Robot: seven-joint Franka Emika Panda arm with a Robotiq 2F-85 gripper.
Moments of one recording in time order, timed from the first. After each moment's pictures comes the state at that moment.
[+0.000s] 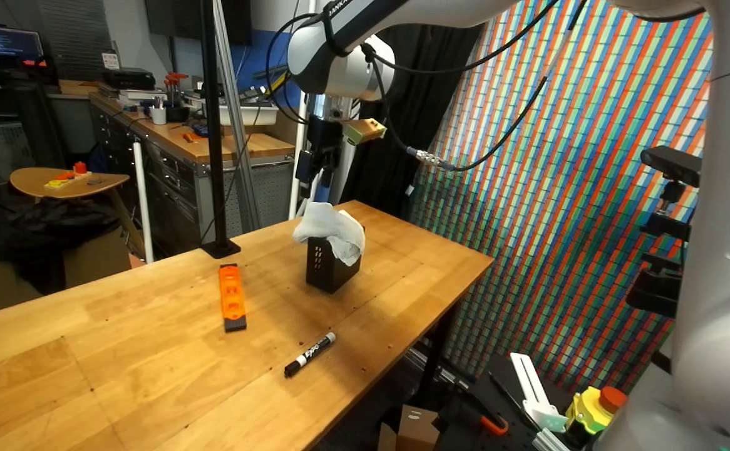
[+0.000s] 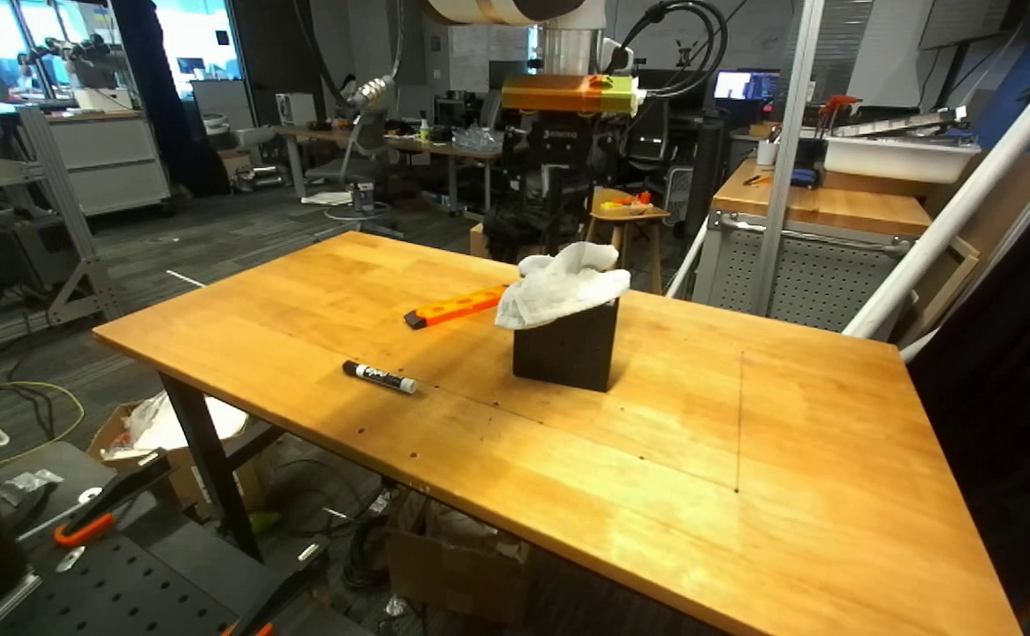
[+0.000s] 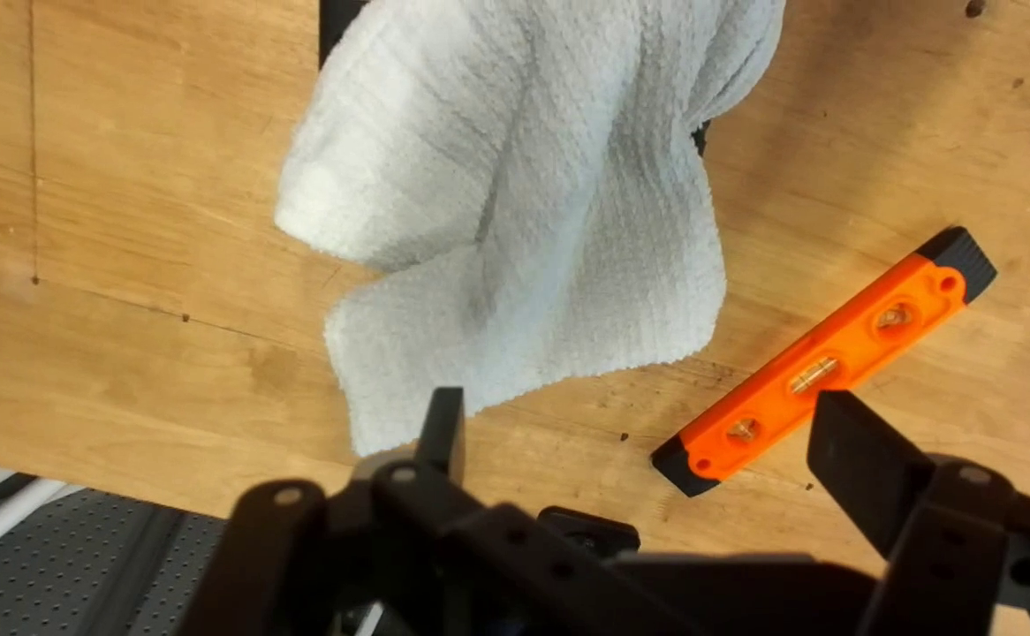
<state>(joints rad) -0.19 0.34 -0.01 -1.76 0.05 2.20 -0.58</state>
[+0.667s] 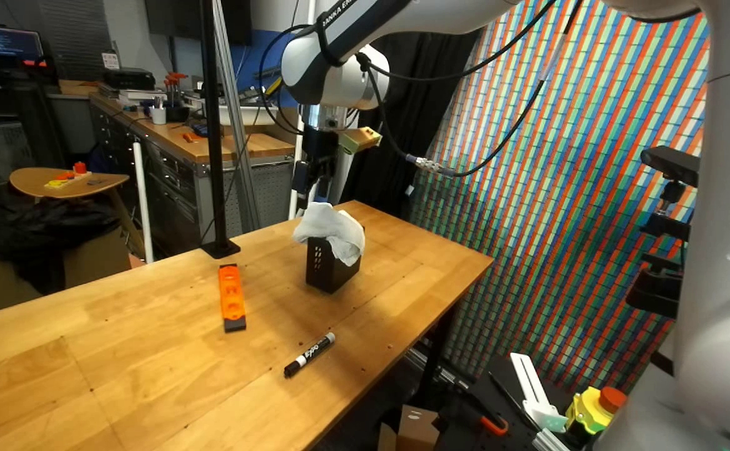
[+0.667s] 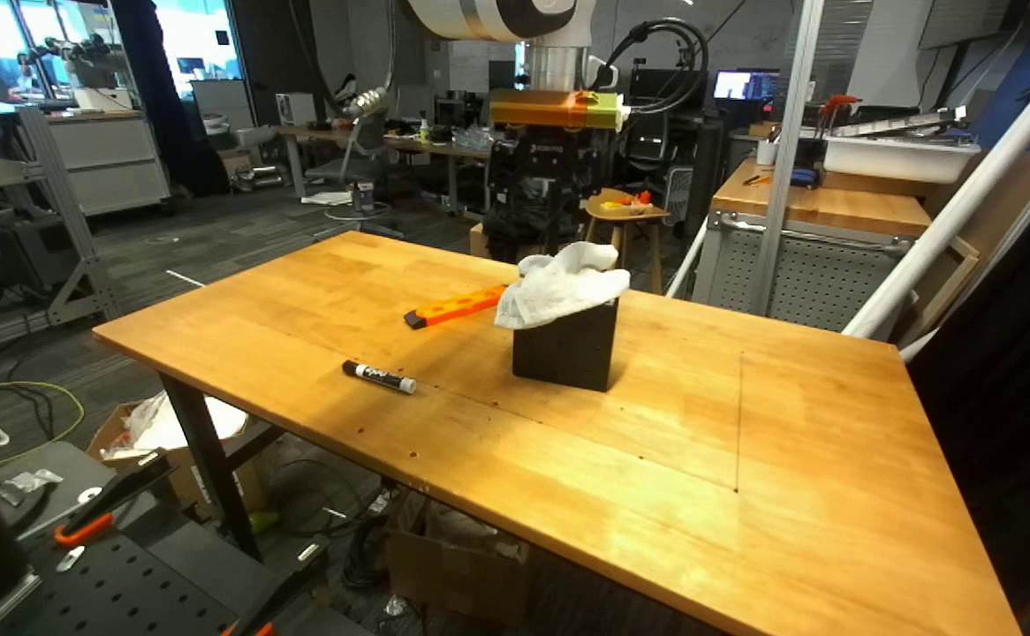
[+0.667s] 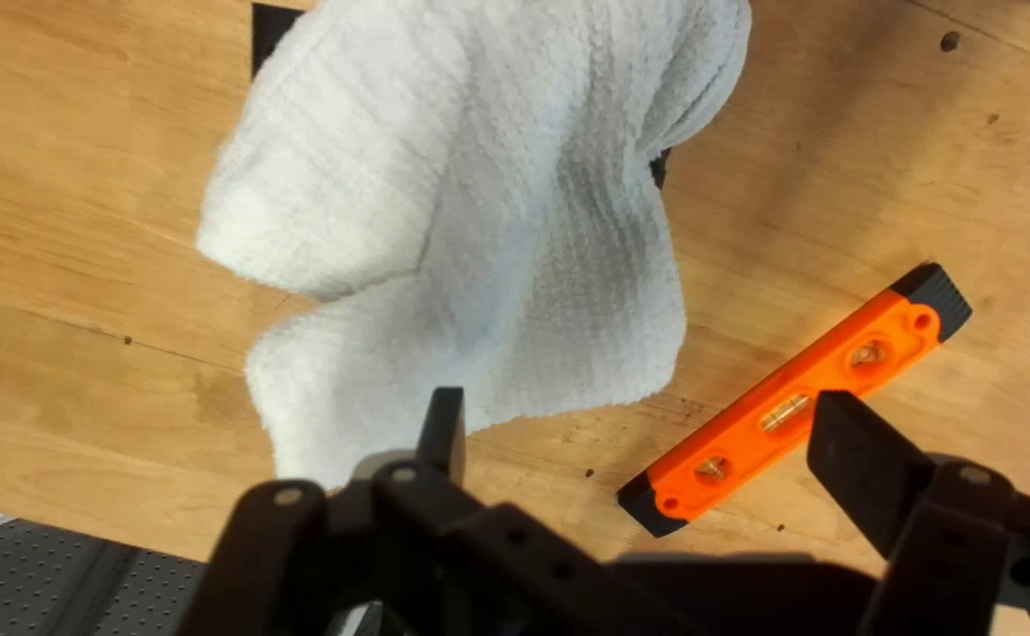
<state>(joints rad) -0.17 0.35 -0.01 -1.80 0.04 2.21 -0.58</state>
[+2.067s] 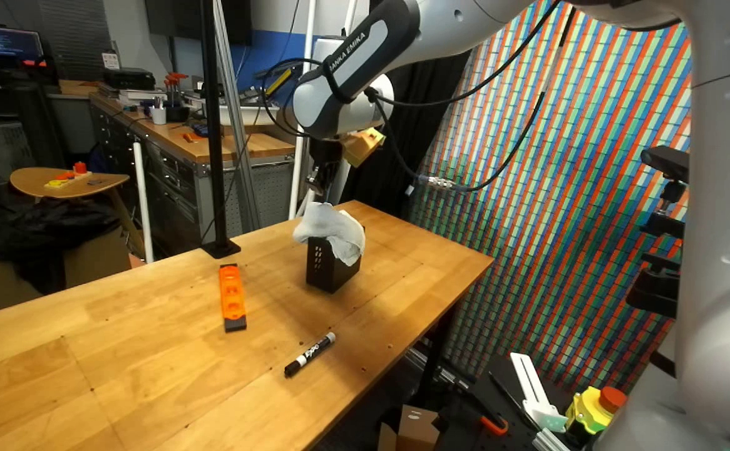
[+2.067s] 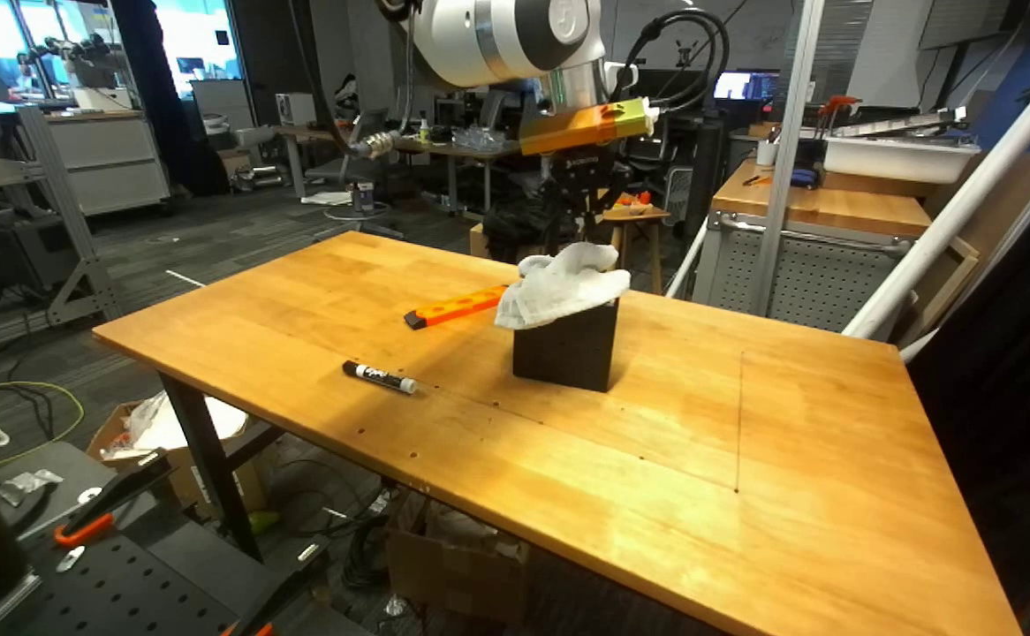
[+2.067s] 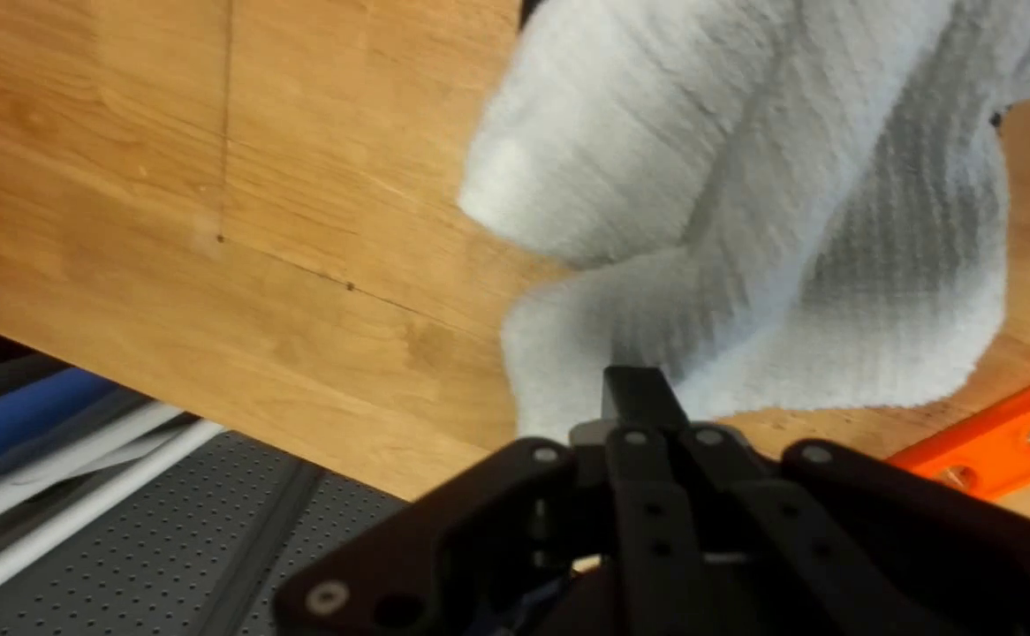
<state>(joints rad) -0.15 0.39 -0.07 -1.82 -0.17 2.46 -0.46</state>
